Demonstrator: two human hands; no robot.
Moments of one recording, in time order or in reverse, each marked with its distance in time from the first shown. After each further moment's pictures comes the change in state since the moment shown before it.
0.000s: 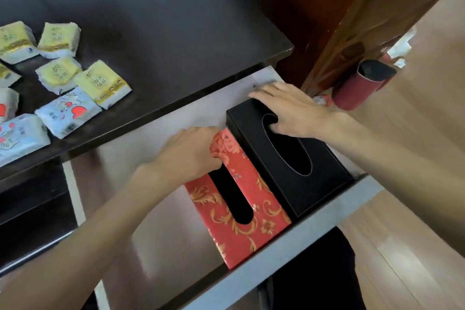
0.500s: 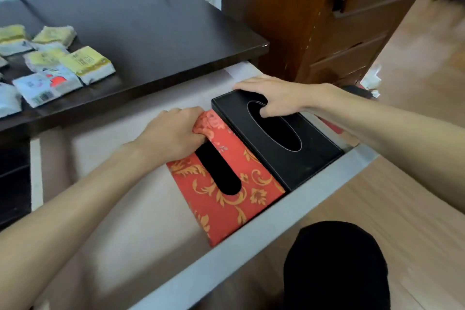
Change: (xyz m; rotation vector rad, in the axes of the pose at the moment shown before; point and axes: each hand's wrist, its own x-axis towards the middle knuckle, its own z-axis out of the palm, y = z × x) left_hand -0.001 -0.006 0.040 0.070 0.335 0.175; right_hand -0.012 0.014 0.008 0.188 -0.018 0.001
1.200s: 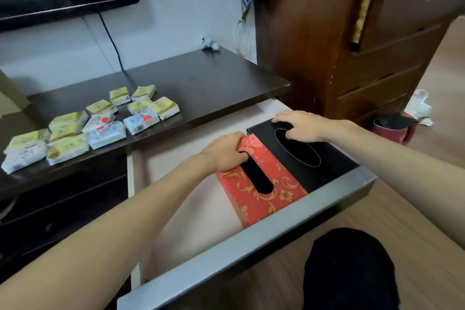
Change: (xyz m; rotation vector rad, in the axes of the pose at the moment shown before) left_hand -0.018 0.038 -0.017 -0.095 -0.060 -0.135; right_hand -0.039 -0.026 0.001 0.098 0.118 0.194
